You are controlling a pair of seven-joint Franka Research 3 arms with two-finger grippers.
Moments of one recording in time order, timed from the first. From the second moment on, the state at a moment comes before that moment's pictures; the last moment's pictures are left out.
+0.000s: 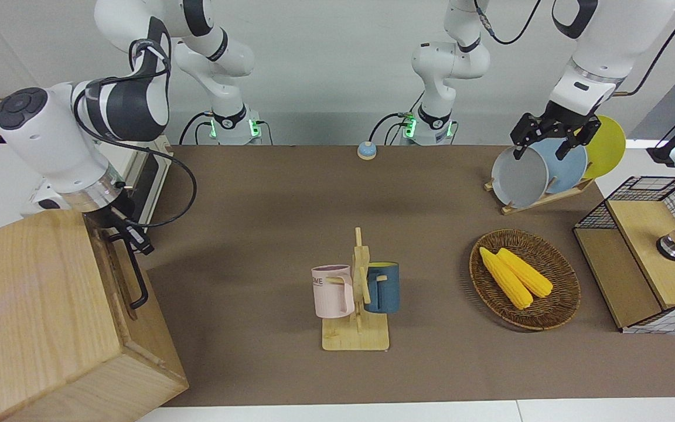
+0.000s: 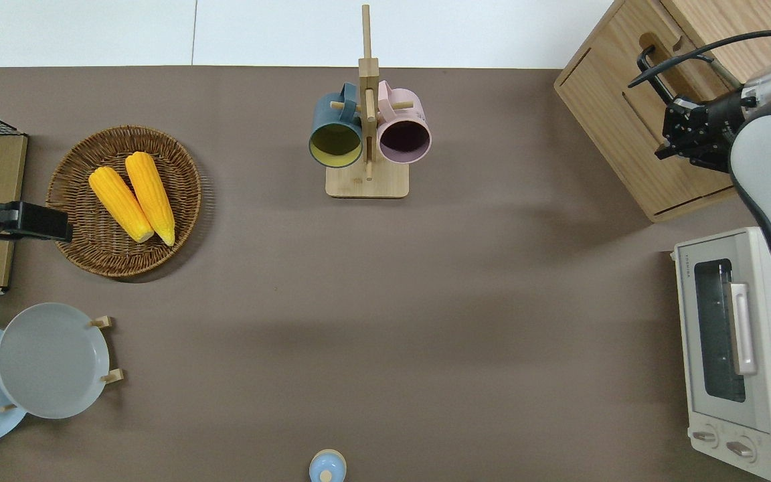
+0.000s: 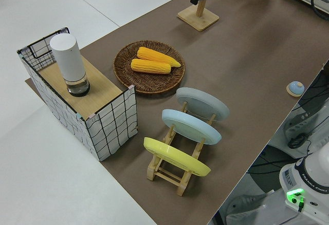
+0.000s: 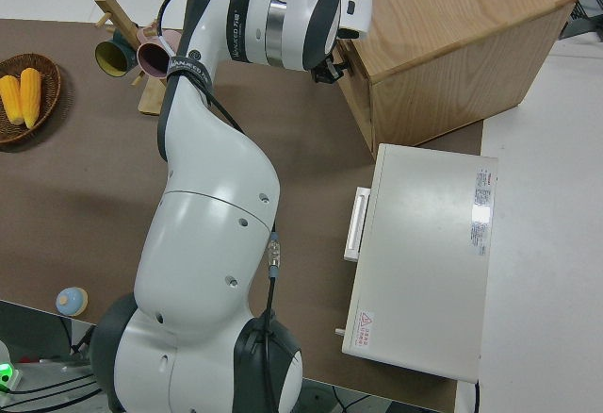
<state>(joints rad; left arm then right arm) -0.15 0.04 0.15 -1.49 -0.02 1.55 0.05 -0.13 0.44 0.06 -1.27 0.08 1.77 0.69</state>
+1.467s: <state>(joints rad) -0.15 0.04 0.15 -1.49 -0.02 1.55 0.05 -0.02 0.42 0.07 -1.27 0.07 1.70 0.67</state>
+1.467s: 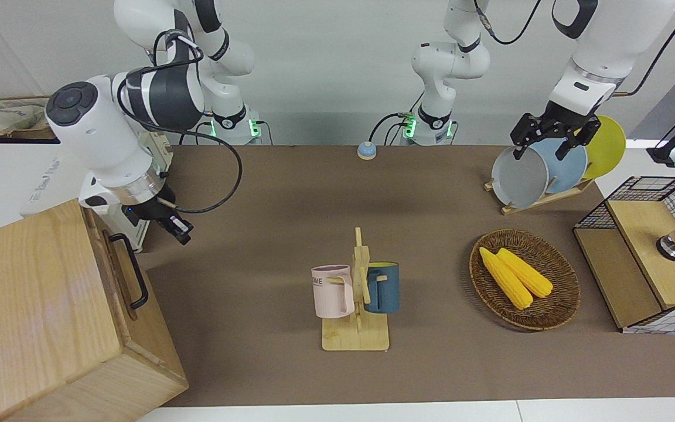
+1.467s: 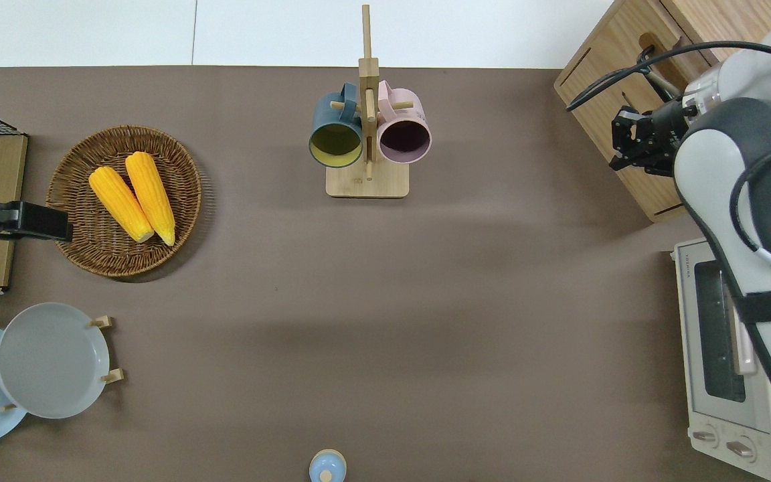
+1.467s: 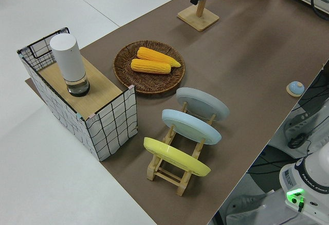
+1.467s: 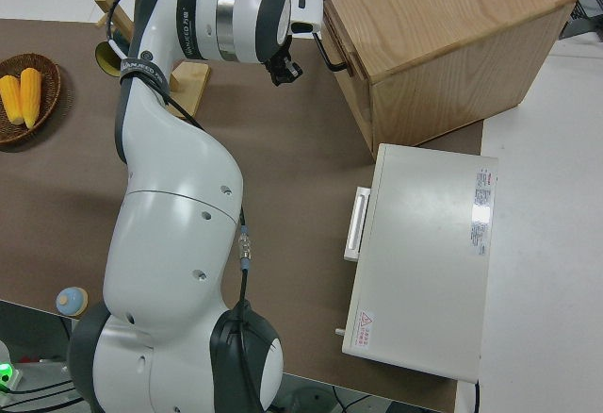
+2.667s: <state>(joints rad) -0.15 0.04 0.15 -1.49 -0.02 1.55 0.05 0.10 0.16 -0.04 -1.54 0.01 1.68 0.35</state>
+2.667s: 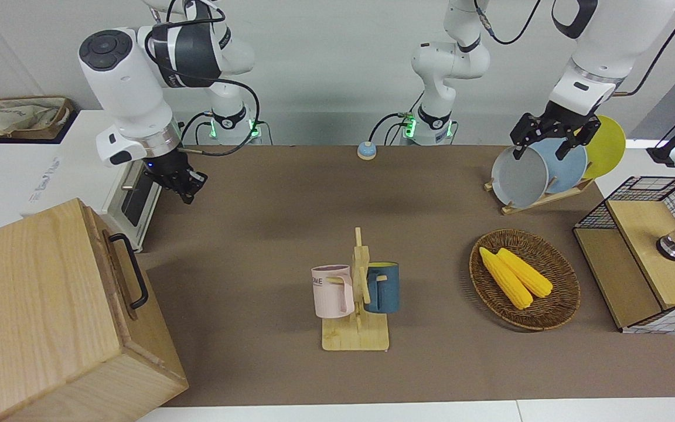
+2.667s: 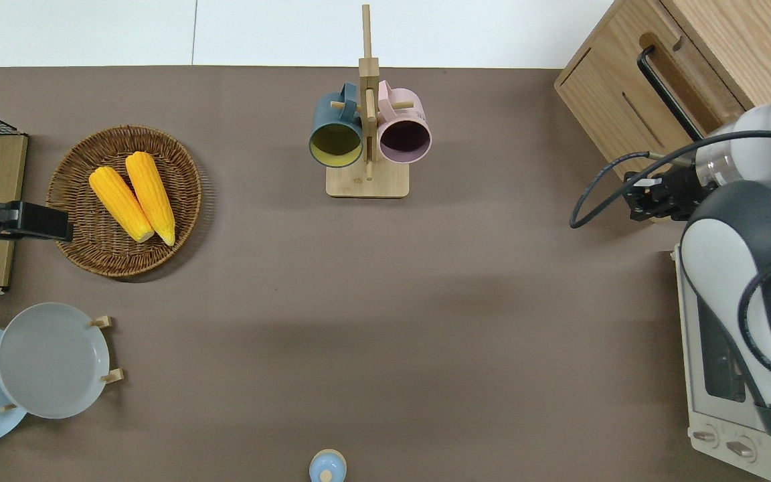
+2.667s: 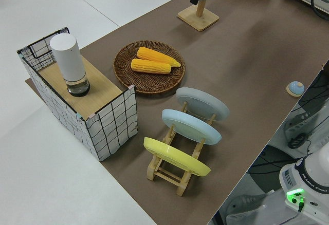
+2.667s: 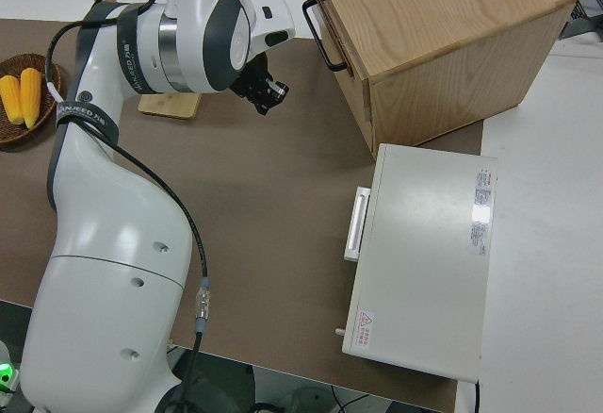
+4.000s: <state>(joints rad) -0.15 0.04 0.15 -1.49 -0.02 1.55 0.05 0.09 0.02 -0.14 -1.56 0.00 1.55 -0.03</state>
